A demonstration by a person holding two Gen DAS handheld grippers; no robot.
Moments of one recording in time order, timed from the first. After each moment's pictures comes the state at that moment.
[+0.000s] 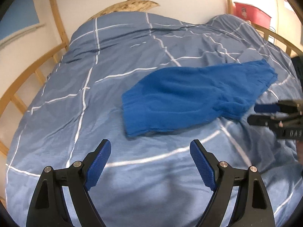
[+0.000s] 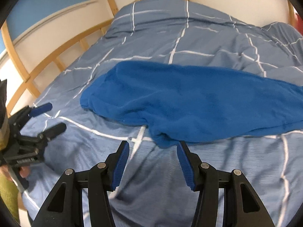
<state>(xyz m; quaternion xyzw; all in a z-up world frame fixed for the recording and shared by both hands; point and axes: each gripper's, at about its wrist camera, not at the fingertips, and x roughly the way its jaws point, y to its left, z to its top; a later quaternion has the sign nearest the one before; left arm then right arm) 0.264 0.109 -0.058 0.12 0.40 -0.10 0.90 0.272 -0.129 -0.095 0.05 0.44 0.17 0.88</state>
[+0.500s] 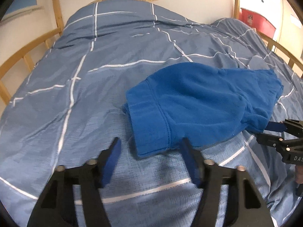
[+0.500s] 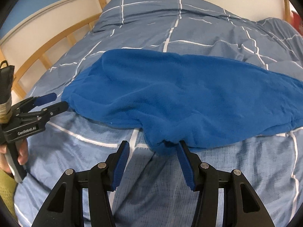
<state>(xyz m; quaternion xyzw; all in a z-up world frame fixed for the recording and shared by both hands) 0.325 0.134 -0.097 0.07 0.42 -0.13 0.90 0.292 -0.114 -0.118 0.04 0.45 0.13 0.88</state>
